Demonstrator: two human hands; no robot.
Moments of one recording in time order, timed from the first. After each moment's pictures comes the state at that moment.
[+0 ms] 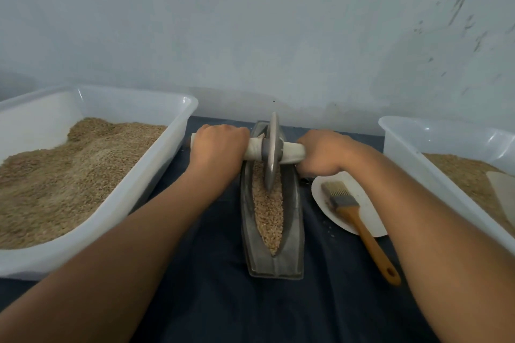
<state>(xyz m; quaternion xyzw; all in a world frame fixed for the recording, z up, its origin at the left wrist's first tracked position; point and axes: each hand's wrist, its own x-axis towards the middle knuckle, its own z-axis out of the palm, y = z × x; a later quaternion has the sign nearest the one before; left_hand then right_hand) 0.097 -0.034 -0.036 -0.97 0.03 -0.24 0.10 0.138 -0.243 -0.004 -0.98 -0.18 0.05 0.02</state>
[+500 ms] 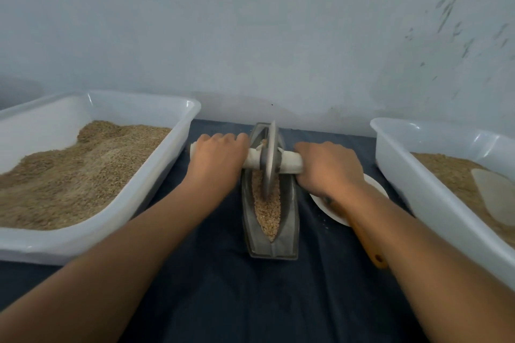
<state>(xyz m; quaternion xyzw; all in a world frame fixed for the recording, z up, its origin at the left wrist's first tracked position) 0.055 -0.034 -0.035 -0.96 0.06 -0.24 0.10 0.095 -0.249 -0.036 -0.97 -0.17 -0.17 -0.03</state>
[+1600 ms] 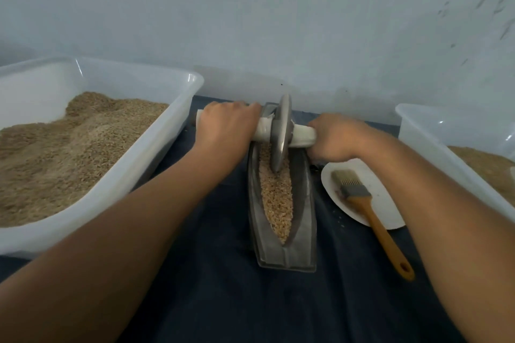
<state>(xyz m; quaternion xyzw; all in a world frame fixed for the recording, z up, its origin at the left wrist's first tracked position) 0.101 -0.035 -0.037 -0.96 0.04 -0.27 0.11 0.146 -0.240 -0.010 -0.98 -0.18 0.03 -0.01</state>
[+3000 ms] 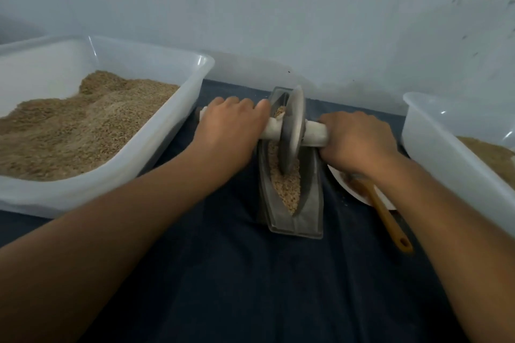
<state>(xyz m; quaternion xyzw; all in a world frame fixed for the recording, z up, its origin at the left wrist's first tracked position) 0.046 -0.030 -0.044 -0.96 0.09 -0.25 0.08 0.095 -0.248 -0.031 -0.97 -0.16 -0.15 -0.05</state>
